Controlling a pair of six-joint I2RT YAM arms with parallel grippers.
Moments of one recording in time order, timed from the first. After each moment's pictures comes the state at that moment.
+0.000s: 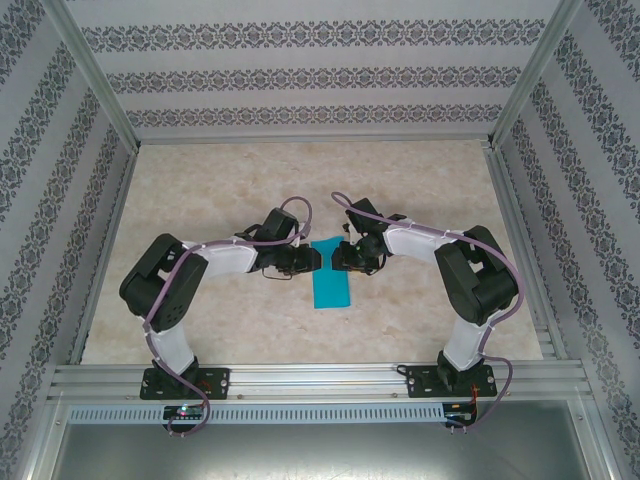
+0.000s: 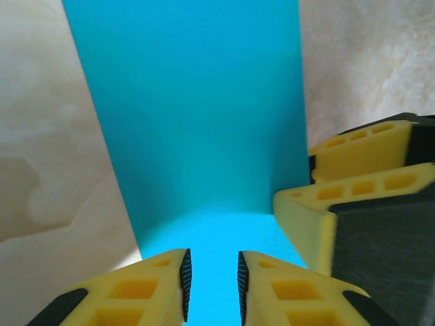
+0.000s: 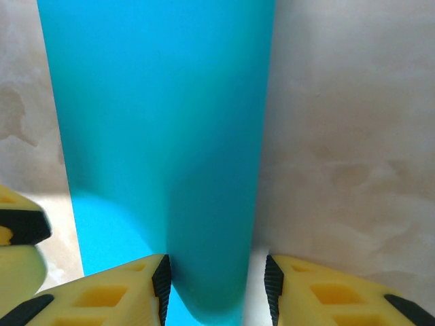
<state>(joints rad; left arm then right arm) -0.56 1.79 0.93 -0.07 0.49 -0.69 0.52 1.80 1.04 -0.50 -0.33 0.53</state>
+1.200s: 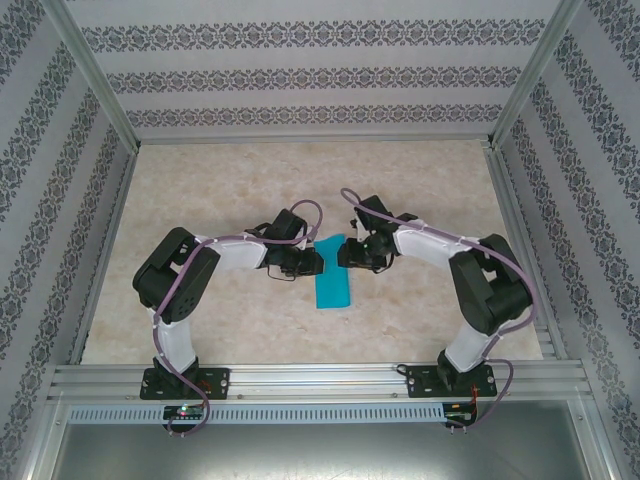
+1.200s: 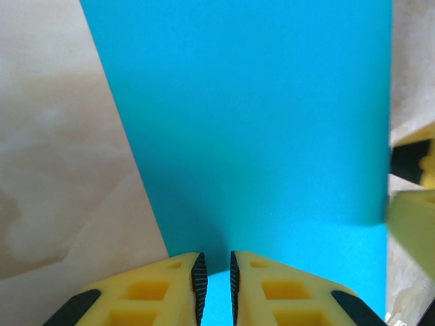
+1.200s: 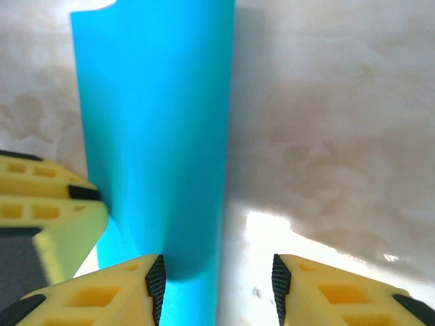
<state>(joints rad) -0.58 1.88 1.01 -0.17 0.45 -0.60 0.49 1.68 1.00 -0.53 -0.31 0.52</state>
